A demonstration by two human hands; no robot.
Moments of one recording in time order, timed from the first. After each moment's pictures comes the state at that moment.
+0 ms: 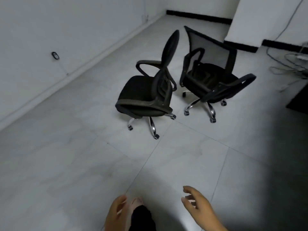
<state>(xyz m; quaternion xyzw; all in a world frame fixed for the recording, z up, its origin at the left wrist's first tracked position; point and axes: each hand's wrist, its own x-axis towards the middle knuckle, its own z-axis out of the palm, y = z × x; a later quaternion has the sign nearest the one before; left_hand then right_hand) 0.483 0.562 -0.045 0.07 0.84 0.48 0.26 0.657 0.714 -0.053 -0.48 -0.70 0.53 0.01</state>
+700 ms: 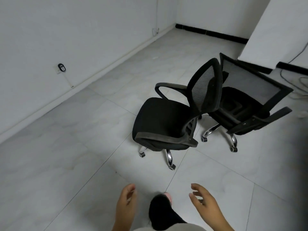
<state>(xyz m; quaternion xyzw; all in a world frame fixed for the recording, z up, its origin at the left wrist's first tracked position) 0.189 0.696 -0.062 0.08 0.82 0.51 0.27 0.378 0.830 -0.044 -0.51 -0.69 0.51 0.07</state>
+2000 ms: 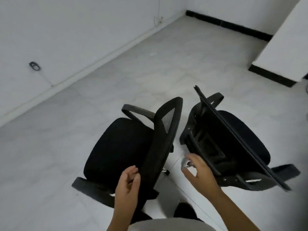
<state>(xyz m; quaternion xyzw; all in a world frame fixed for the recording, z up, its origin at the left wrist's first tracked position) 0.223 1.178 0.002 0.12 0.78 0.57 0.23 0.348 1.353 -0.010 -0.36 -0.81 0.45 0.10</state>
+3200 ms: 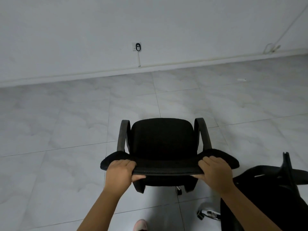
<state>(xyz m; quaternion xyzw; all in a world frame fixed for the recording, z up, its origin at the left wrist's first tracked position) 0.144 1.130 -0.003 0.24 0.95 0.12 -0.14 0.173 1.418 -0.019 0.17 -0.95 0.04 0.24</state>
